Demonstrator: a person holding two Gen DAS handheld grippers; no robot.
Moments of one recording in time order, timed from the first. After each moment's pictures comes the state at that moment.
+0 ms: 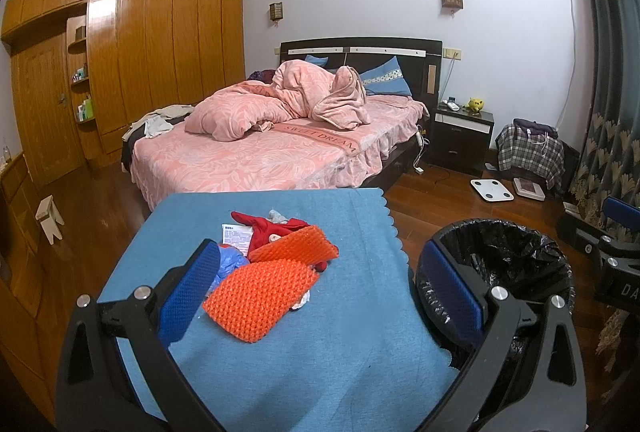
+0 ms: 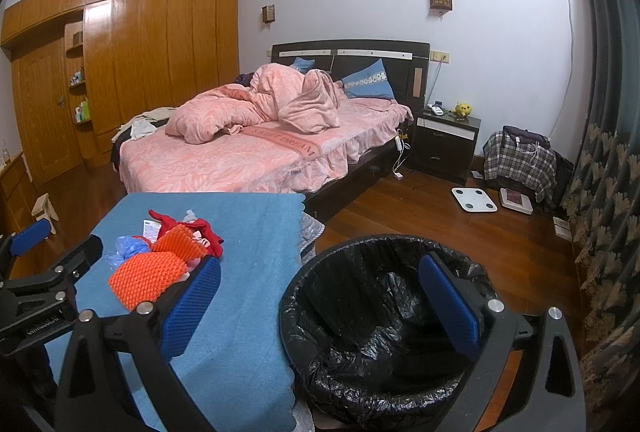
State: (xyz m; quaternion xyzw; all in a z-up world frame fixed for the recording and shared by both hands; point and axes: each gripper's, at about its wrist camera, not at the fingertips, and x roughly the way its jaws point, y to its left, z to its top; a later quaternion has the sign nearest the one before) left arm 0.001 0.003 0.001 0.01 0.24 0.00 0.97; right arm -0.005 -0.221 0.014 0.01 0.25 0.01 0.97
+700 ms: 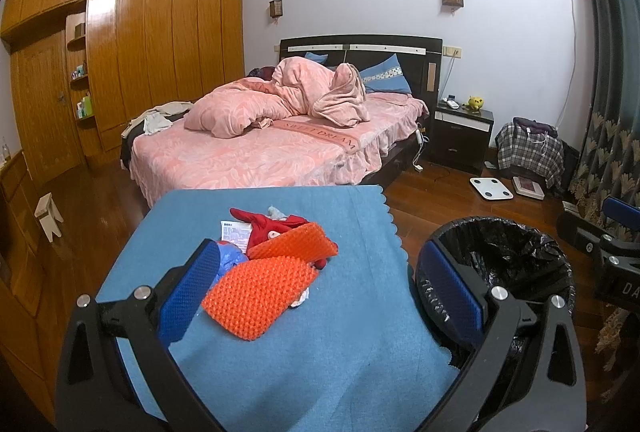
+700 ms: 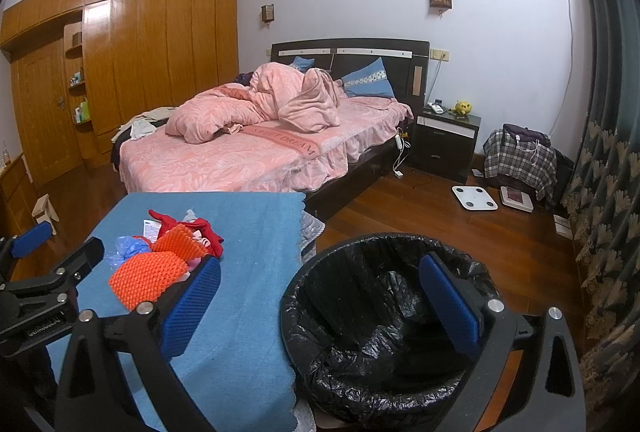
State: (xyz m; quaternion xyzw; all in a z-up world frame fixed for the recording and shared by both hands) left arm 0.002 0.002 0.000 0.01 0.24 0.00 0.97; right arm -0.004 -0.221 0.014 0.01 0.25 0.01 0.97
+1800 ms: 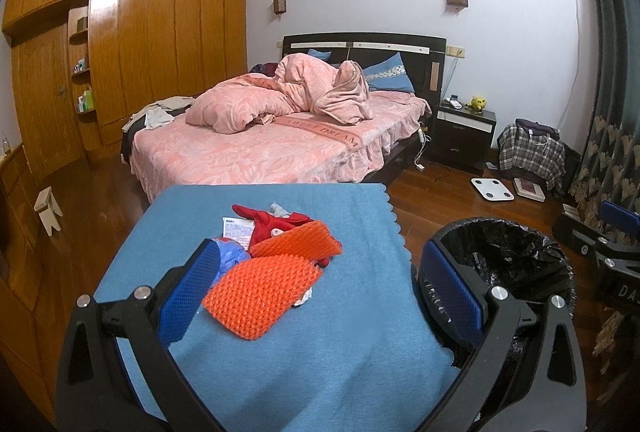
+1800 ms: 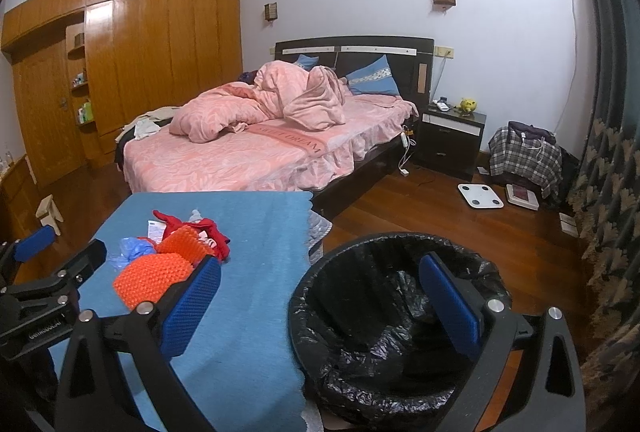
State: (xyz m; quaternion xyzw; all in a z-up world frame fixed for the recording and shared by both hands) left arm 0.001 0.008 -0.020 0.01 0.24 0.00 0.97; right arm 0.001 -0.206 0.005 0.02 0.25 0.02 0.97
